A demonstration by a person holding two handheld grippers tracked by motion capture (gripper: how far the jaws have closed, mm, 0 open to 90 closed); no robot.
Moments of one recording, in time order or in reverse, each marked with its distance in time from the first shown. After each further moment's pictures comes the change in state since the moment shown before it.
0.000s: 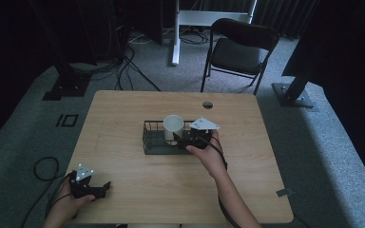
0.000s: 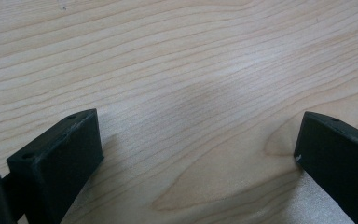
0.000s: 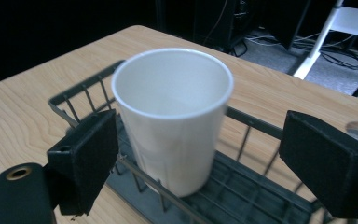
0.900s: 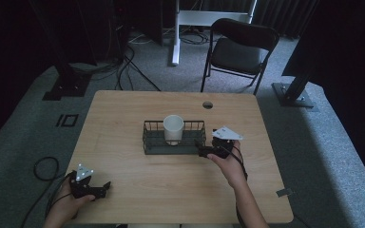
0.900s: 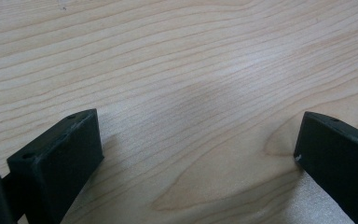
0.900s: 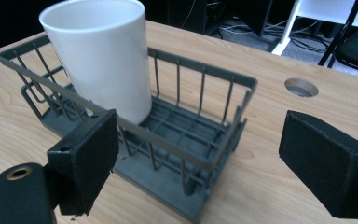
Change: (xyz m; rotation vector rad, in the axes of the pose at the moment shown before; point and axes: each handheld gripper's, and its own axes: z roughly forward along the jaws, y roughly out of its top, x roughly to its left) left arm 0.000 0.000 0.000 0.000 0.000 0.000; right arm -0.039 -0.041 -0.044 0.017 -0.085 0.039
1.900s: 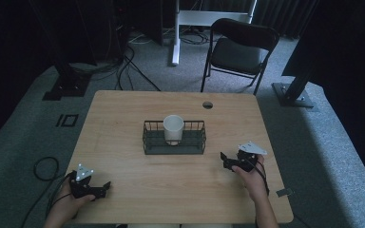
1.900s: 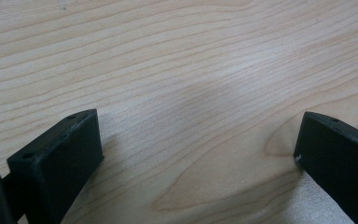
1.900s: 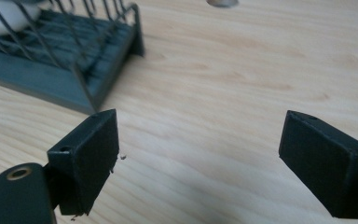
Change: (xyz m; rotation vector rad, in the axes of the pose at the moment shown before) left arm 0.000 0.000 0.000 0.000 0.001 0.000; right arm -0.062 -0.076 -0.033 0.108 -0.148 0.104
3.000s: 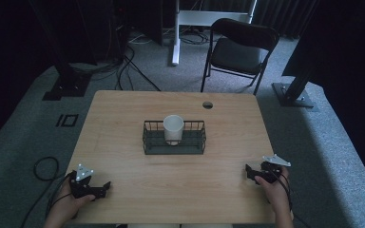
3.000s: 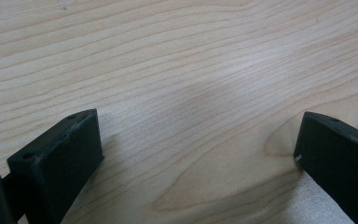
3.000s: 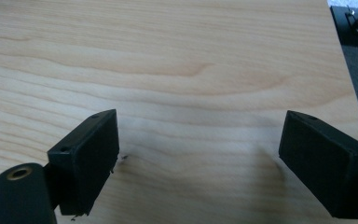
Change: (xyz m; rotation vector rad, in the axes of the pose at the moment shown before) left arm 0.000 0.000 0.000 0.000 0.000 0.001; right arm -0.063 -0.054 -0.033 0.154 -0.180 0.118
